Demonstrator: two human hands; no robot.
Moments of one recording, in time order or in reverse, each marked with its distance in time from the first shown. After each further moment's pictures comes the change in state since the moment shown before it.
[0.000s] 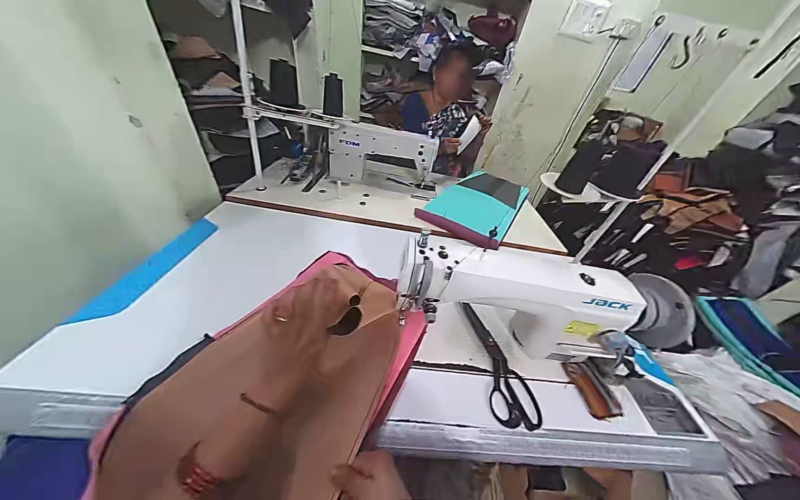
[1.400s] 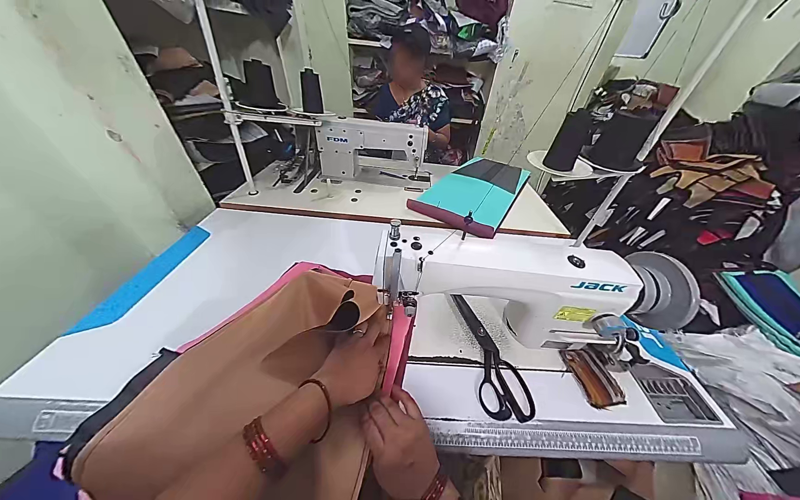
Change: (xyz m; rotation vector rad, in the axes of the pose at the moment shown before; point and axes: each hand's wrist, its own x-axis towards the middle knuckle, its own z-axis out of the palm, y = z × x) left_hand 0.025 0.066 0.053 0.096 -1.032 0.228; right_hand 0.036 0.040 -0.066 -1.222 0.860 -1.238
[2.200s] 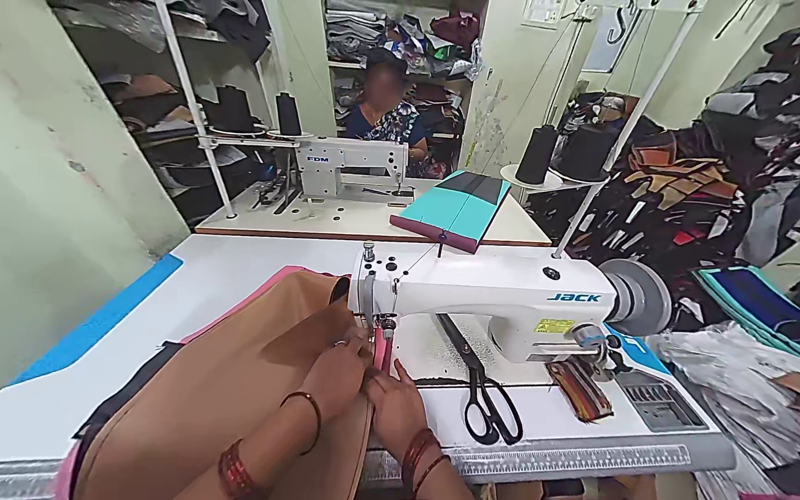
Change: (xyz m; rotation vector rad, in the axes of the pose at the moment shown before) left_hand 0.024 0.001 -0.017 0.057 -0.054 -0.085; right_hand 0.047 0.052 0.004 0.291 -0.489 0.415
